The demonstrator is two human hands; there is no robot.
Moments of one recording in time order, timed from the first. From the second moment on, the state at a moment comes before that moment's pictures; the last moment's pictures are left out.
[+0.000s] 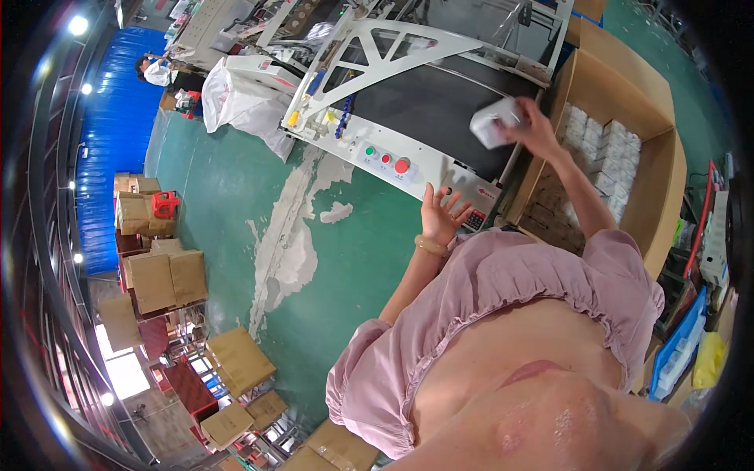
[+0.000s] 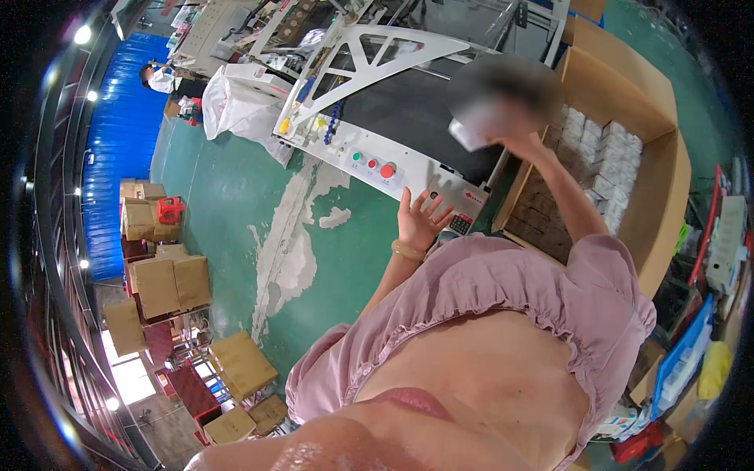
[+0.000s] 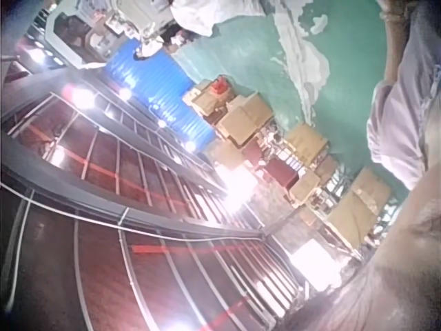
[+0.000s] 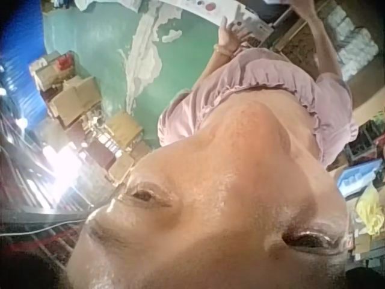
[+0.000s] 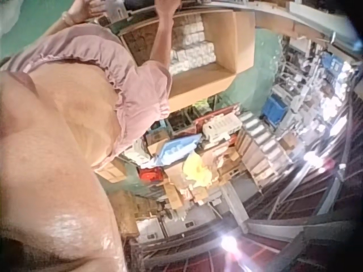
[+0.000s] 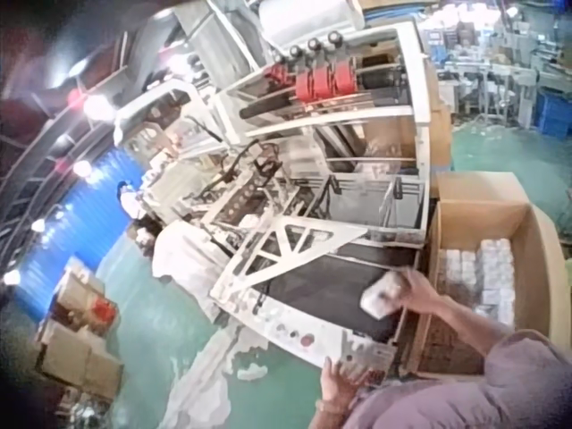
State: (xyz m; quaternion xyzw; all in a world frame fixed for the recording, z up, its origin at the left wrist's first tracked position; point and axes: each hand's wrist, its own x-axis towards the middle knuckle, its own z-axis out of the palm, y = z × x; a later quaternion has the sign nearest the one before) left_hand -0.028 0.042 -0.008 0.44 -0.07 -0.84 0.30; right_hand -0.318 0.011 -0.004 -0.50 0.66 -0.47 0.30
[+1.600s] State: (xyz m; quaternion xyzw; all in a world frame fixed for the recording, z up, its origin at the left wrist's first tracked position) left_hand -0.475 0.151 -0.279 0.36 0.01 -0.93 -0.07; right_hand -0.687 0.123 -0.226 -0.26 0.96 -0.04 0.06
